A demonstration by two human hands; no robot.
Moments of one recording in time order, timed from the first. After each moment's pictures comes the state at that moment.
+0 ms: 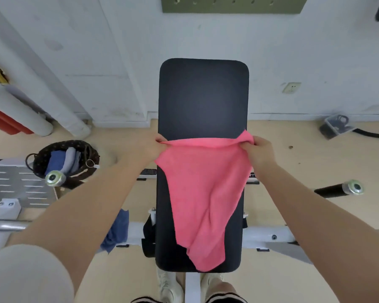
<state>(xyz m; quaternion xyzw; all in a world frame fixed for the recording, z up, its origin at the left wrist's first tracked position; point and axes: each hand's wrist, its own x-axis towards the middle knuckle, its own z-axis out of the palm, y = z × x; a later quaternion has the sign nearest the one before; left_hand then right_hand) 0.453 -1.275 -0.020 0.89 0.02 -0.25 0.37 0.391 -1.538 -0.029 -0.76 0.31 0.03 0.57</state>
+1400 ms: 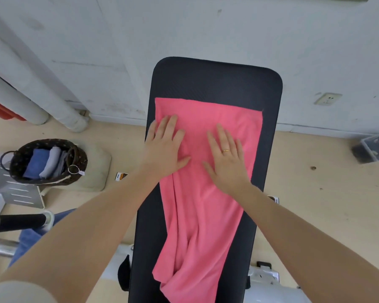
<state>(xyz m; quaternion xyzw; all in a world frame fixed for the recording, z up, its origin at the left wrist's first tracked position) 0.569 -1.333 -0.121 0.98 -0.18 0.00 -0.01 0.531 -1.517 -0.131 -0.97 -0.12 0.00 0.20</state>
